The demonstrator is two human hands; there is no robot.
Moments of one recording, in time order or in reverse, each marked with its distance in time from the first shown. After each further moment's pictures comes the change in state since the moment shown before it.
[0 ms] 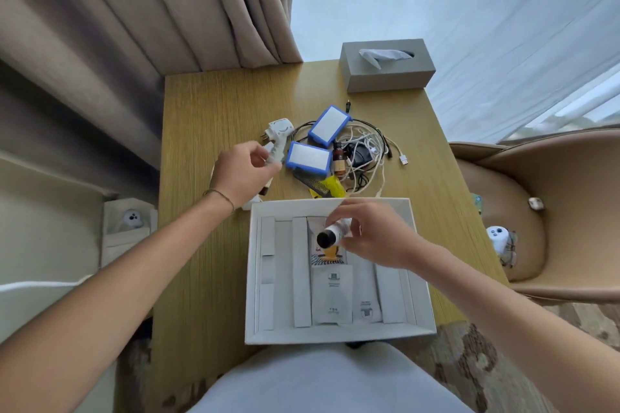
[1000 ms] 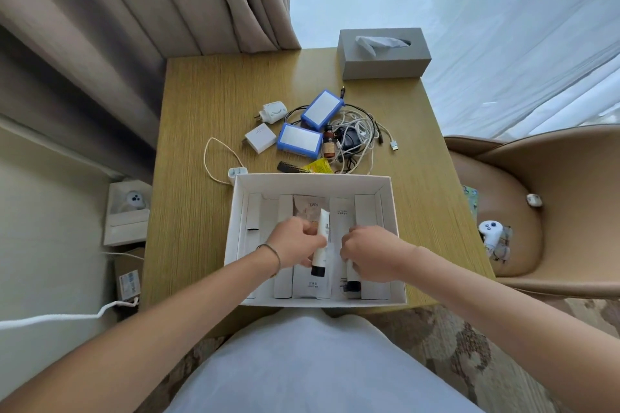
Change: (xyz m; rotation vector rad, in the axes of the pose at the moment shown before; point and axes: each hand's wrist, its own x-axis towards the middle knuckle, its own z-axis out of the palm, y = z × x) left_hand -0.133 0.026 0.117 -0.227 -0.560 -0.375; right_hand -0.051 0.049 0.043 -0.633 -0.553 -0.086
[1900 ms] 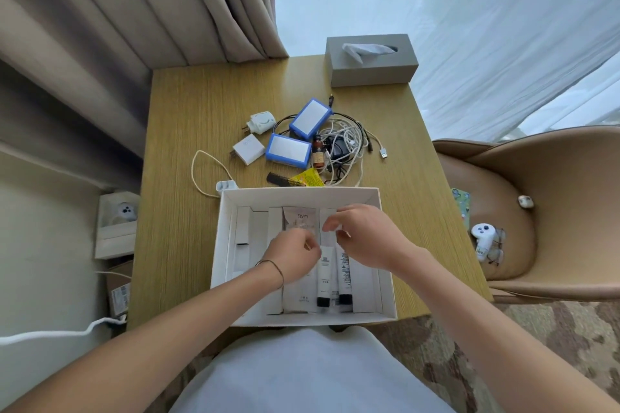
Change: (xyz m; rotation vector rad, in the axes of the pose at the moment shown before) left_hand 0.010 0.013 0.009 0.357 0.089 0.117; right_hand -0.007 0.017 -0.034 0.421 0.511 0.166
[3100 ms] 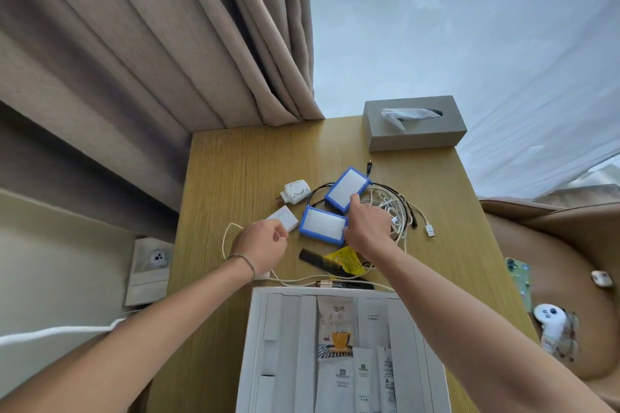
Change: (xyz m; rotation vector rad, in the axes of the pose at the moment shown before) left_hand 0.114 -0.036 -0.164 0.165 0.312 -0.076; right_hand 0.229 0.045 0.006 -0.247 0.061 0.456
